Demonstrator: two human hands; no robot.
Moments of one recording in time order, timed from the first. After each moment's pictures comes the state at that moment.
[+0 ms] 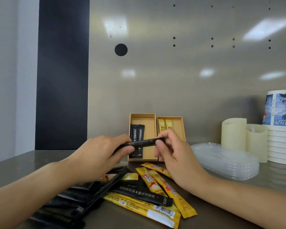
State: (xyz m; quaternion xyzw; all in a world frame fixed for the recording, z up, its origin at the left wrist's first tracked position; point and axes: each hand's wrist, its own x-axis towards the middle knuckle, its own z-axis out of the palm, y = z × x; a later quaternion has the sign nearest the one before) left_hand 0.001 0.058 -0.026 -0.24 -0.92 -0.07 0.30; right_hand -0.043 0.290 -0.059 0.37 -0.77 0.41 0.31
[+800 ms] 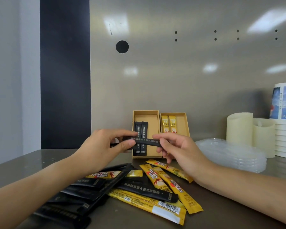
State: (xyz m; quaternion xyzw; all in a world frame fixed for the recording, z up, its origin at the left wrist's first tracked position) left_hand -0.007 0.050 -0.028 -0.20 -0.89 -0.28 0.28; right_hand -0.055 0.291 -0.056 0.31 -0.74 0.58 0.14
